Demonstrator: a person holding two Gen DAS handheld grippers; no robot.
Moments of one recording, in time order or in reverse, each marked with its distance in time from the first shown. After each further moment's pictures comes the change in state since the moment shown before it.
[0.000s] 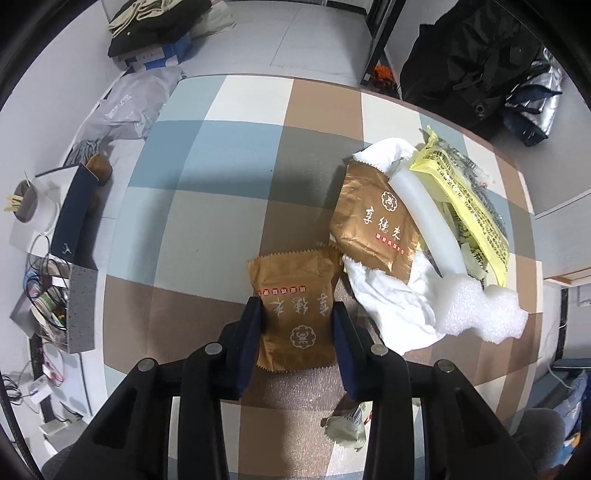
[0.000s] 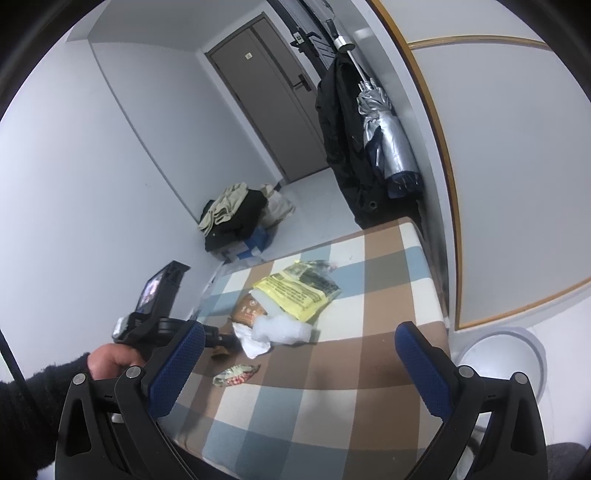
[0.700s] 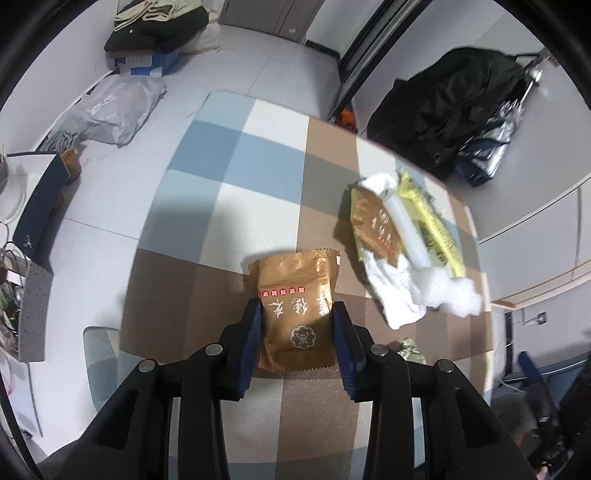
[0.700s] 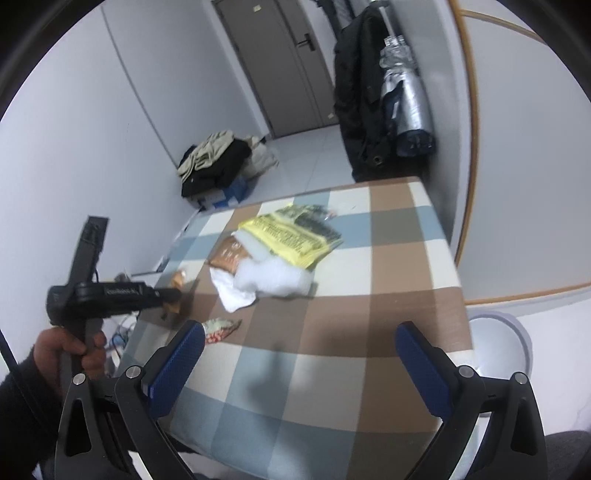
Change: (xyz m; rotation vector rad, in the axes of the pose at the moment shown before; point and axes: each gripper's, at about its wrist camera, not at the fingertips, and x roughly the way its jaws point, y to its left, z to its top) left arm -0.021 0.054 -0.017 -0.049 -0.162 -0.284; right arm 0.049 0.036 -0.030 -0.121 0.192 -0.114
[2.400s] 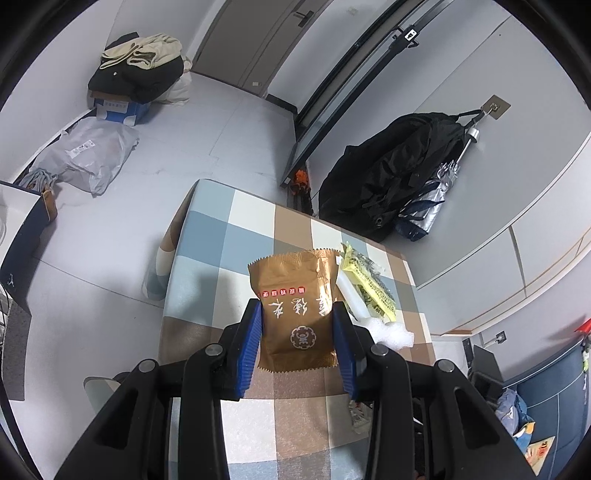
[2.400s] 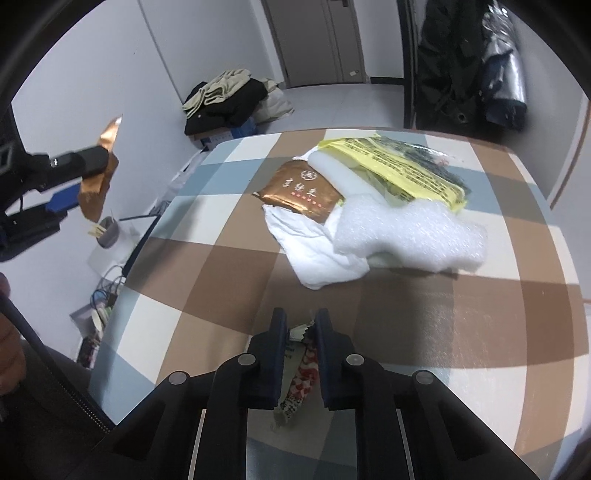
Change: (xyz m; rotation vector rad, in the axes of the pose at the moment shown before) left arm -0.062 0.017 0.012 0.037 -0.209 -0.193; right arm 0.106 0.088 -0.013 -0.073 0.163 -0.036
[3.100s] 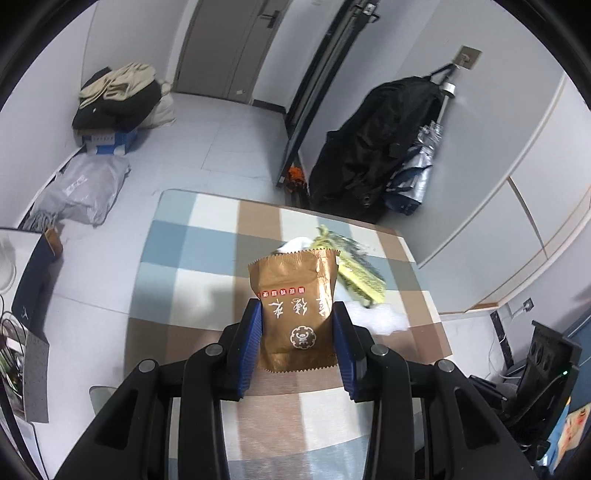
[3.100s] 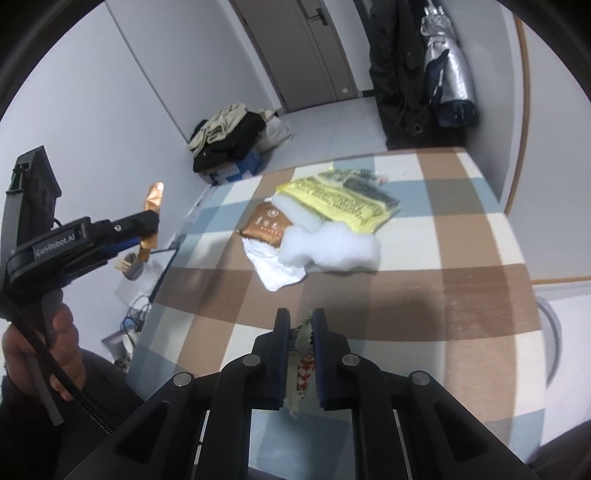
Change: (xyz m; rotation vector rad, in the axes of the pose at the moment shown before) left arm 0.012 -0.069 -0.023 0.167 -0.010 0.099; right arm -0.078 -0.060 -0.006 0.092 -0.108 0.099
